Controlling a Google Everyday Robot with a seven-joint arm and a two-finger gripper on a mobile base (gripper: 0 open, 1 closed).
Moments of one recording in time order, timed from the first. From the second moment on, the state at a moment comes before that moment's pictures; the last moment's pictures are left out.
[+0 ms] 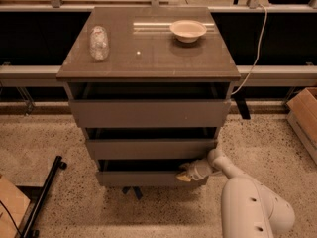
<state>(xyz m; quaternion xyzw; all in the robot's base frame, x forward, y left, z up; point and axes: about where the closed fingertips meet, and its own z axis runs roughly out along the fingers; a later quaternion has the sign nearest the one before) 0.674 -0.132 0.190 -0.50 0.79 0.26 0.26</state>
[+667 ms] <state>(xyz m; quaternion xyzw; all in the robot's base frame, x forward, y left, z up) 0.651 -0.130 0.203 -0.51 0.78 0.27 0.25</state>
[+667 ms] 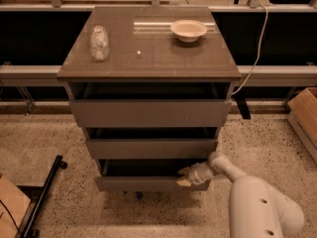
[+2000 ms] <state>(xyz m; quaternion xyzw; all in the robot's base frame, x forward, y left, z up) 0.530 -0.113 0.250 -0.55 0.73 0.34 0.20</state>
